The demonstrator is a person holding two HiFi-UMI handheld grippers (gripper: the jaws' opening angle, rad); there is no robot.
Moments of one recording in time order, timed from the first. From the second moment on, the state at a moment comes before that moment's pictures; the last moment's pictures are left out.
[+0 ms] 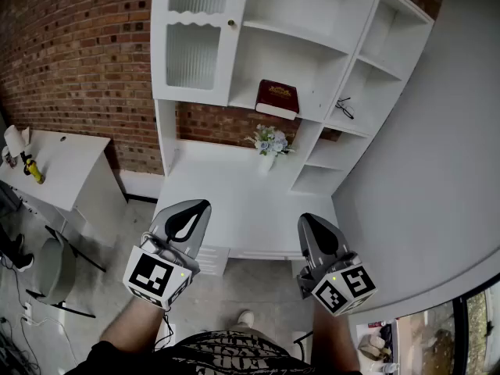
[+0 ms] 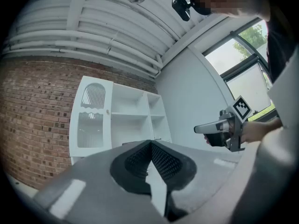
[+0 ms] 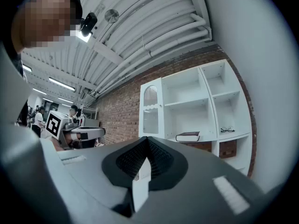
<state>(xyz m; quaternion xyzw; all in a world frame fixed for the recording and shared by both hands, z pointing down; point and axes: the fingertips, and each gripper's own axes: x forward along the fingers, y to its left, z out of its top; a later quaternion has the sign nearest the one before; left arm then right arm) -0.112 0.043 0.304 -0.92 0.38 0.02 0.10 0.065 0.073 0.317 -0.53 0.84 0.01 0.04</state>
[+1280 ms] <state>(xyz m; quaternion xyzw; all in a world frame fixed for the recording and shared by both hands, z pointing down) -0.085 0.019 0.354 -0.93 0.37 -0.02 0.06 0.098 0.052 0.339 -0.52 0.85 -0.04 0.04</state>
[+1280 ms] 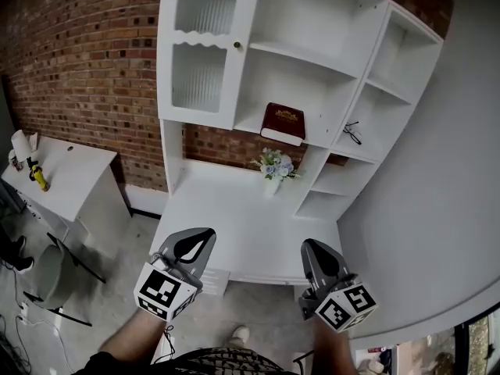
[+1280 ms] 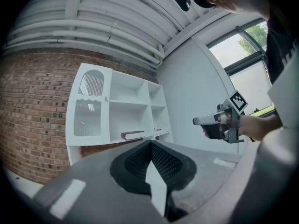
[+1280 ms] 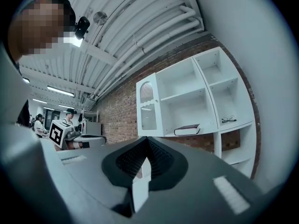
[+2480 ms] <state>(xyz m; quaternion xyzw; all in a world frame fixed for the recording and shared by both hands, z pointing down) 0.011 -0.107 0.358 -0.90 0.43 -0.04 0.05 0.193 -0.106 0.347 -0.45 0.89 -0.06 0.06</state>
